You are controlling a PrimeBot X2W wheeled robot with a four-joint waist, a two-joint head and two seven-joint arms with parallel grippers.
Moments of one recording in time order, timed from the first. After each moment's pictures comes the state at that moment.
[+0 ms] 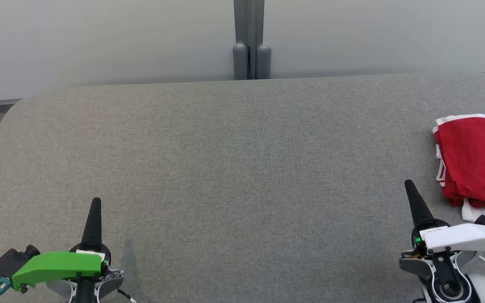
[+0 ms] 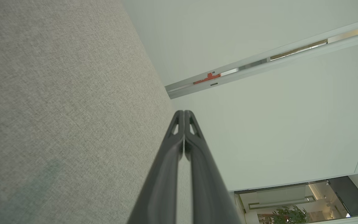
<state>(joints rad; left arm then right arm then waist) -0.07 0.08 0.01 0.22 -1.33 -0.12 -0.01 -0.07 -0.08 -0.03 0.20 1.30 0.13 -0.01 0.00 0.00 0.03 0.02</state>
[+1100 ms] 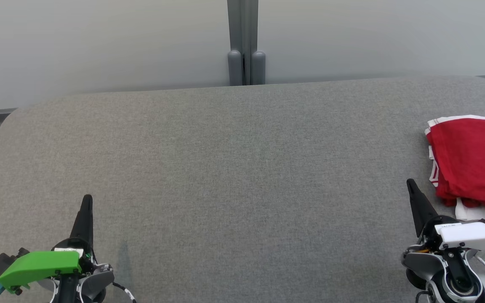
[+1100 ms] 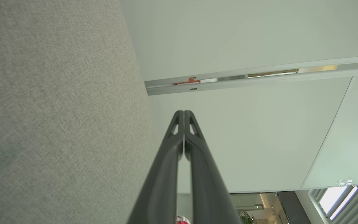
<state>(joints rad) -0.09 0.07 0.06 0.24 -1.56 -0.12 0.06 -0.09 -0.08 -0.07 0.23 1.56 0.13 0.06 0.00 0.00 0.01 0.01</state>
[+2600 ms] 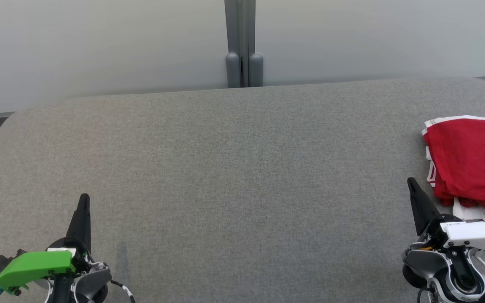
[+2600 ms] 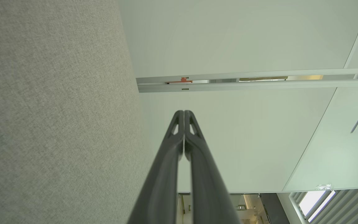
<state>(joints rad) -0.10 0.07 0.09 0.24 -1.63 -0.13 0.10 -0.10 -0.07 -0.09 0.24 1.63 0.13 0.10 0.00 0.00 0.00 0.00</state>
